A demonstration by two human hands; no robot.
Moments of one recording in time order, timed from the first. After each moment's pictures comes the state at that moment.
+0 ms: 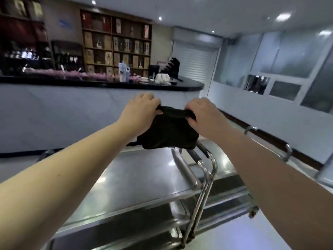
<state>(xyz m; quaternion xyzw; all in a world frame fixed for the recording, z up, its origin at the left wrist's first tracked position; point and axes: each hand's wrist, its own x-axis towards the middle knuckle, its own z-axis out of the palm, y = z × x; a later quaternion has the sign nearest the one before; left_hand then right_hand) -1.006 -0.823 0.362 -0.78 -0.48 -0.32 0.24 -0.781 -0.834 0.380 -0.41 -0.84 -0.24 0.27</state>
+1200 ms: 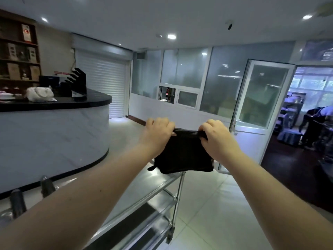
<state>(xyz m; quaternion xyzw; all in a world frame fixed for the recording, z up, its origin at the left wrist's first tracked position) -0.310 -0.600 0.376 -0.87 -0.31 -0.30 0.24 -0.138 -0.732 0.406 -0.69 -0.64 -0.29 0.20</state>
